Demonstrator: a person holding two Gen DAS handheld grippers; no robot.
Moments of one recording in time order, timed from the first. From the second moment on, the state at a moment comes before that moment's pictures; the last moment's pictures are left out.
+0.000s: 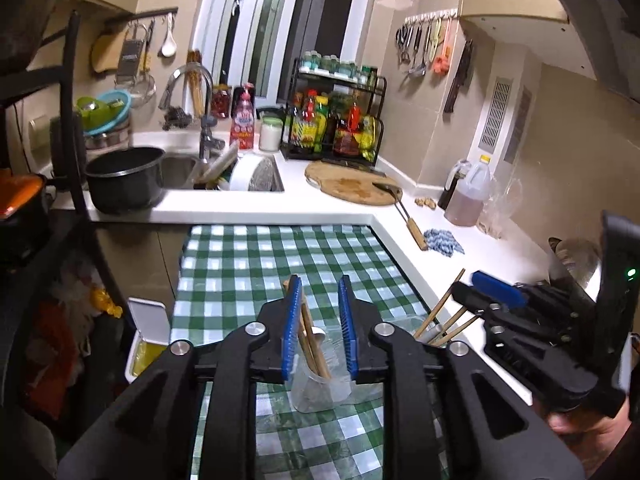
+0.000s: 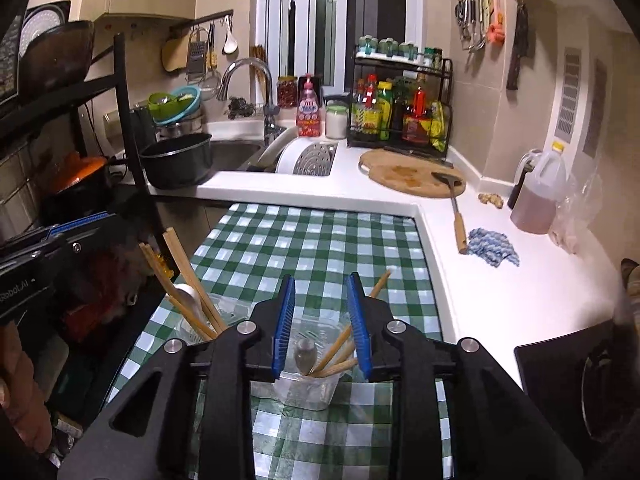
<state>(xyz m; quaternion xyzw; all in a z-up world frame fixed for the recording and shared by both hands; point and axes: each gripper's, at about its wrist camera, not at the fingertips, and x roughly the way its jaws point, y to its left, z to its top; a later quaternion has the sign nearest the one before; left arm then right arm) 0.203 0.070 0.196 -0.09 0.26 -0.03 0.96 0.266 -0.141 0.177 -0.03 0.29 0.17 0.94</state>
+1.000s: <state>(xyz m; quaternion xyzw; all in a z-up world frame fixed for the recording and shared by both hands) 0.068 0.022 0.074 -0.07 0.24 0.06 0.97 0.114 -0.225 0.069 0.00 0.22 0.11 0.97</state>
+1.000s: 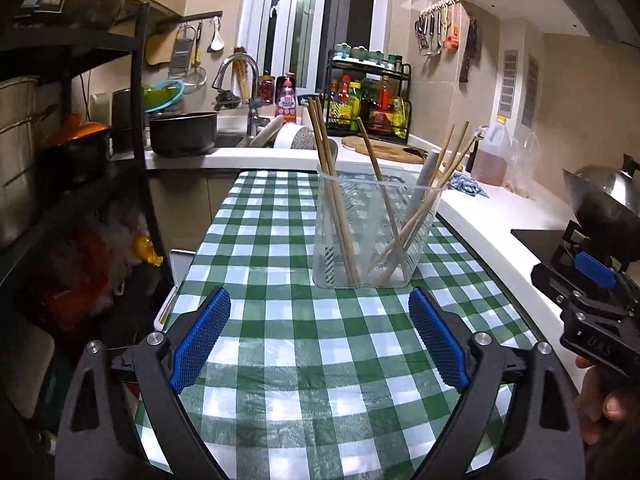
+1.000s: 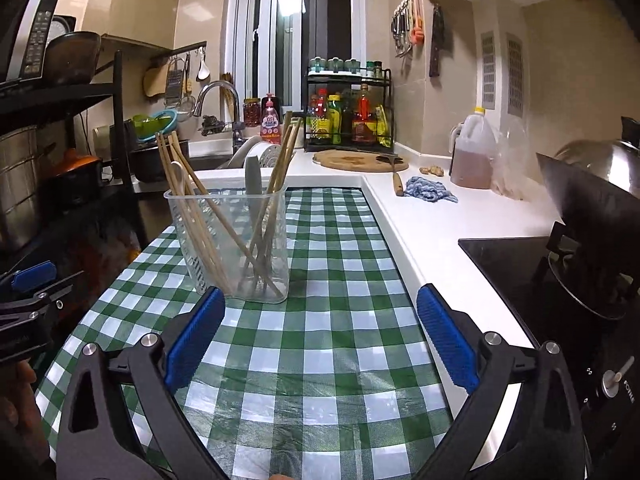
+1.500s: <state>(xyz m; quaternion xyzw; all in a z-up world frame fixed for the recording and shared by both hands) 0.063 0.017 0.069 -0.06 0.25 0.06 0.97 0.110 -0.213 0.073 0.01 0.22 0.08 0.97</state>
